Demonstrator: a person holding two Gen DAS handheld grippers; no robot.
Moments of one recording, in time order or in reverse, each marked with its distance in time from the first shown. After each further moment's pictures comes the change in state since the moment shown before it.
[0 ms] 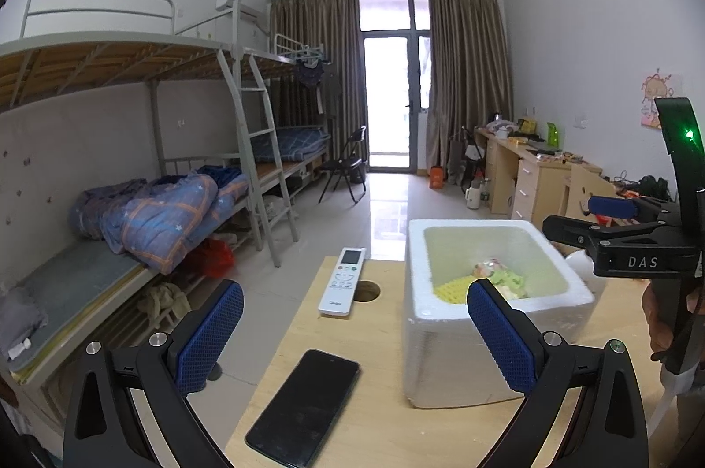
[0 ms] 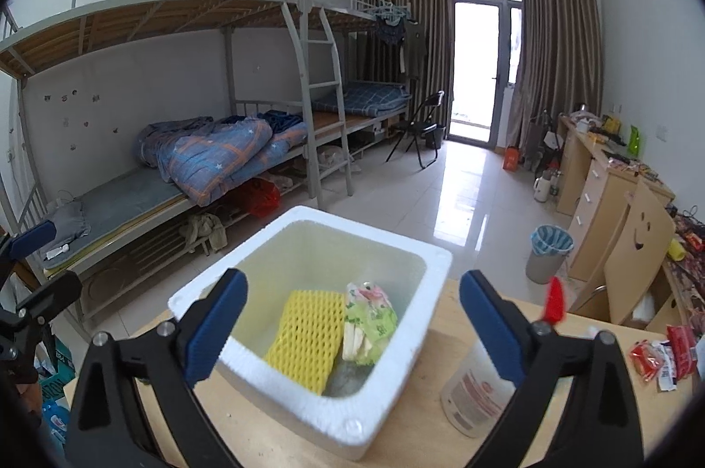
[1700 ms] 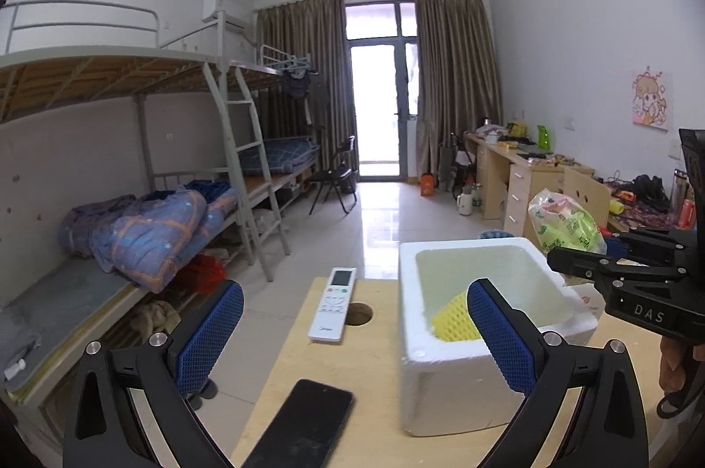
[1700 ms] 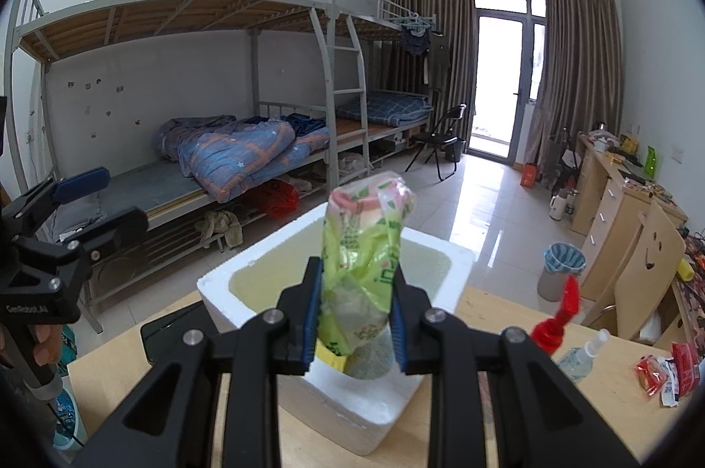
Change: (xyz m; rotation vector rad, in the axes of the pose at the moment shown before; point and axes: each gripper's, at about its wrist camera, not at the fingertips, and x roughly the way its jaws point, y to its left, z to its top) left arm 0.021 -0.001 0.018 0.028 -0.023 -0.024; right arm 0.006 0.012 -0.012 -0.060 -0.029 0.069
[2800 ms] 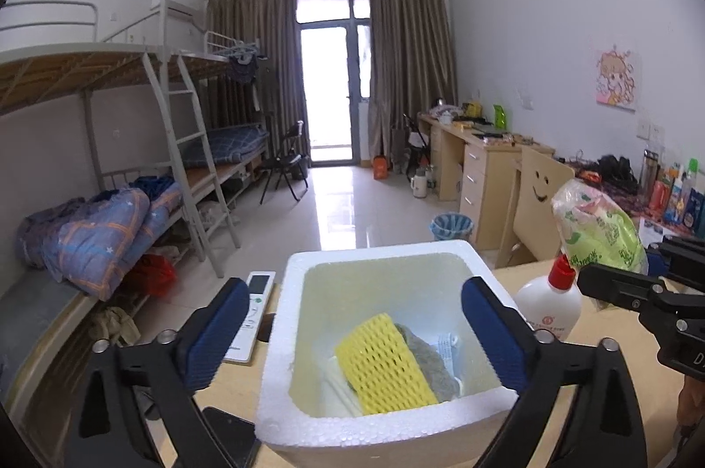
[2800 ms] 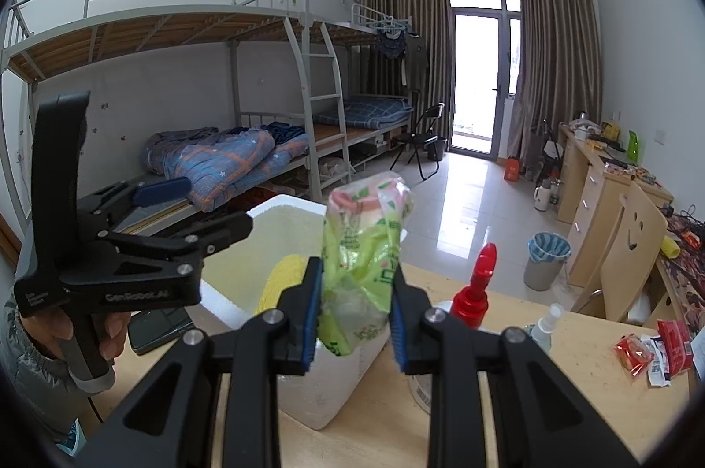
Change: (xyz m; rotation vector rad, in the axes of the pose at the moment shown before) left arm 0.055 -0.062 0.012 0.039 0.052 -0.151; right arm -0.033 -0.039 -0.013 0.057 -0.022 -0.045
